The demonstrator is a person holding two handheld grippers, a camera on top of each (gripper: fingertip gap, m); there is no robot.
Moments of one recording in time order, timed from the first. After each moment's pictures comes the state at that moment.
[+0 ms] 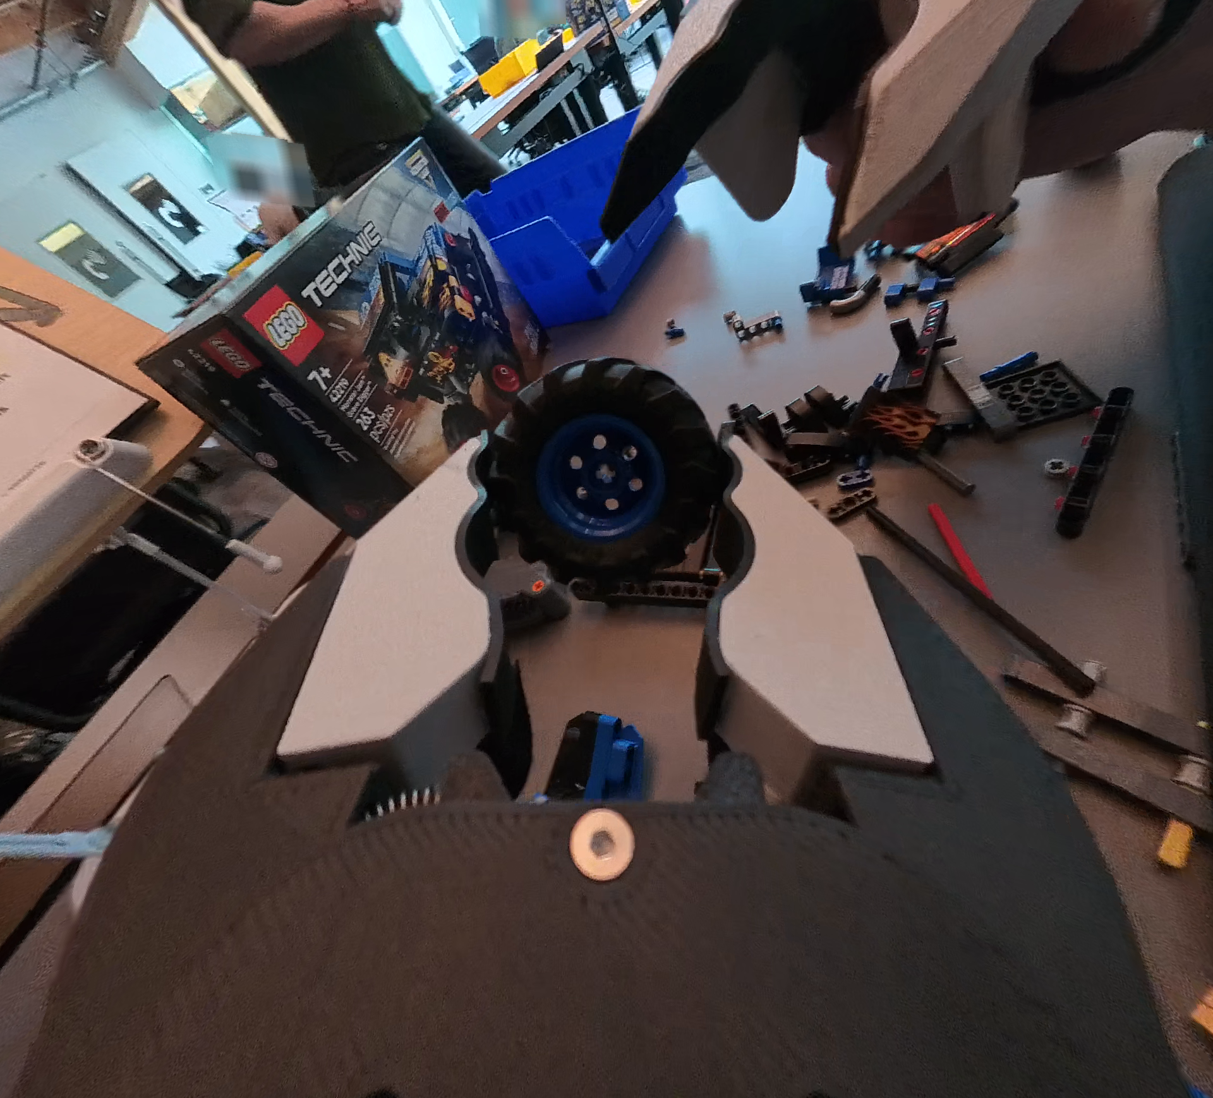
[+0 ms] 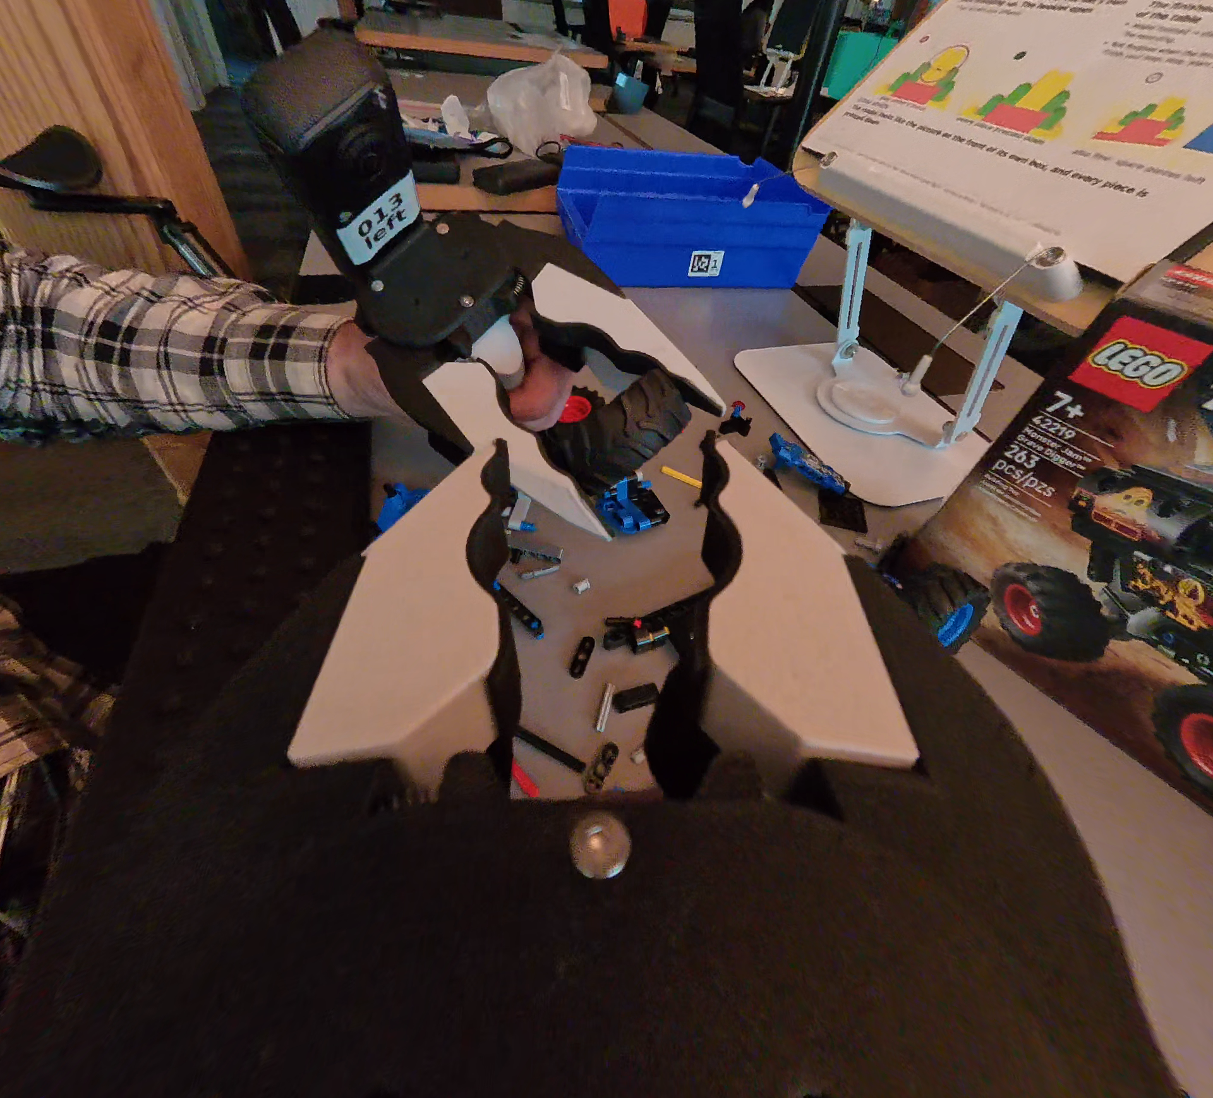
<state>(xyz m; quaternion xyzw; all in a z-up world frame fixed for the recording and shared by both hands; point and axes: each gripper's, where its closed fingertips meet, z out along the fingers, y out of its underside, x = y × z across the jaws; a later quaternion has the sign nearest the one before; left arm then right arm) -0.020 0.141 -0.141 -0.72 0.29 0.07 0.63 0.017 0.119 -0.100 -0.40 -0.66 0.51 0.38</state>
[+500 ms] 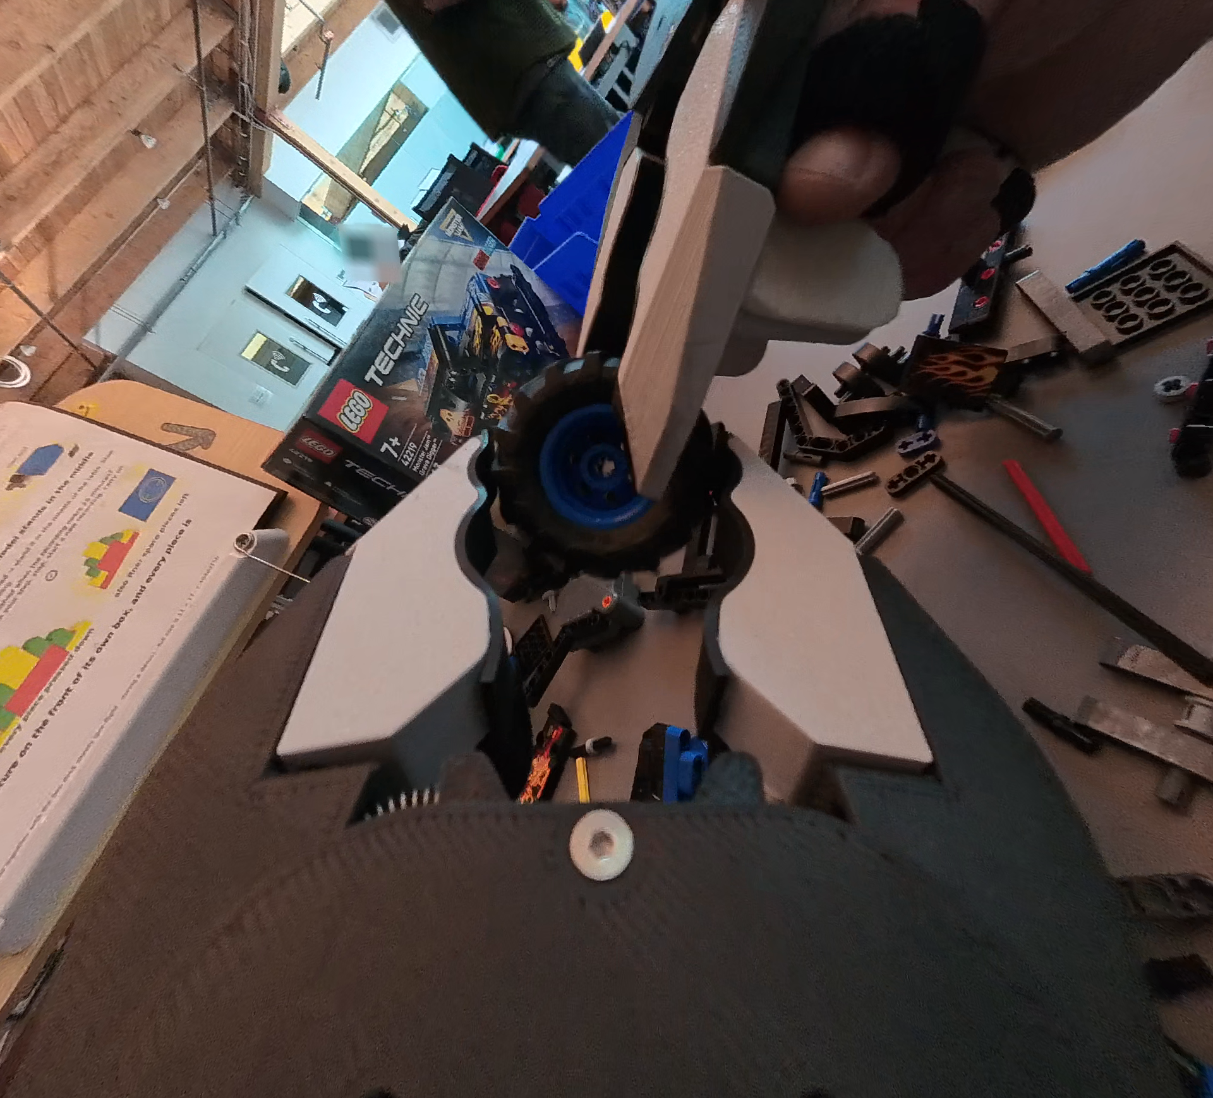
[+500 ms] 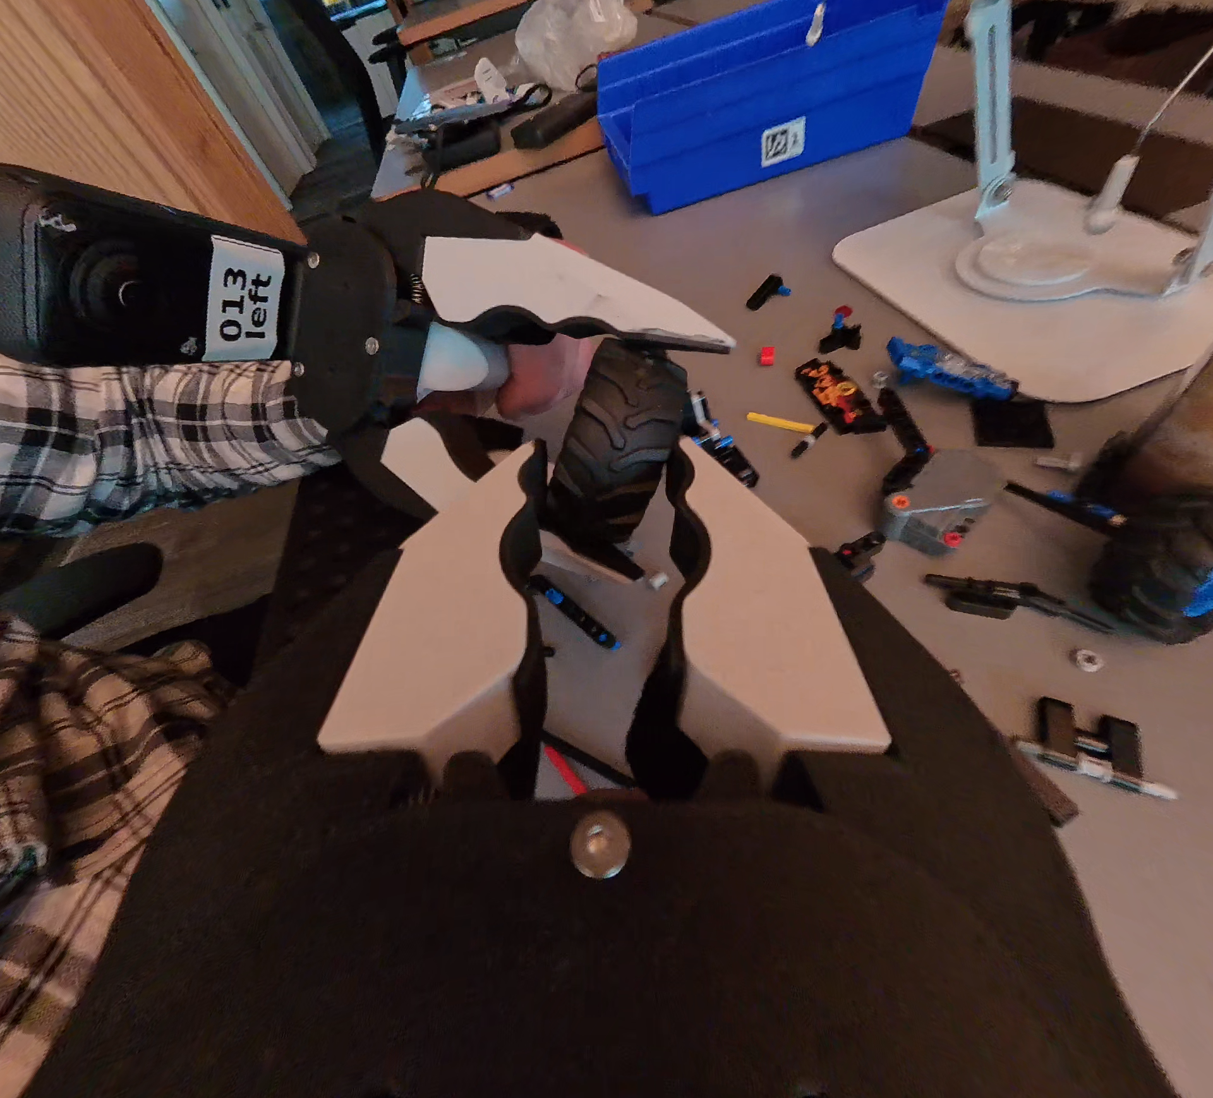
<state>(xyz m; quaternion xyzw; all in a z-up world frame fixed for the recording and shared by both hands) -0.008 0.142 -0.137 -0.67 0.35 0.21 0.62 -0.017 0.107 -0.135 -0.48 -0.64 0.56 0.24</state>
